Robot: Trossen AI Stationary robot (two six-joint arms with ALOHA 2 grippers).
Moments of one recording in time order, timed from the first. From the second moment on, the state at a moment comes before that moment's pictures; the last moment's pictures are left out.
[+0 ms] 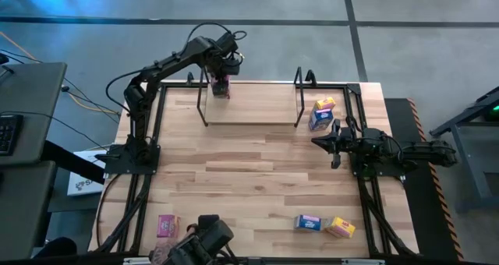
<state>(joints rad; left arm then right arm) 0.73 1.99 1.90 -1.17 0.00 0.69 -0.04 0.05 0.01 0.02 0.10 0.13</state>
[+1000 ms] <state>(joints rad) 0.60 1.79 2.24 -1.10 0.68 0.11 -0.04 0.05 0.01 0.02 0.10 0.13</state>
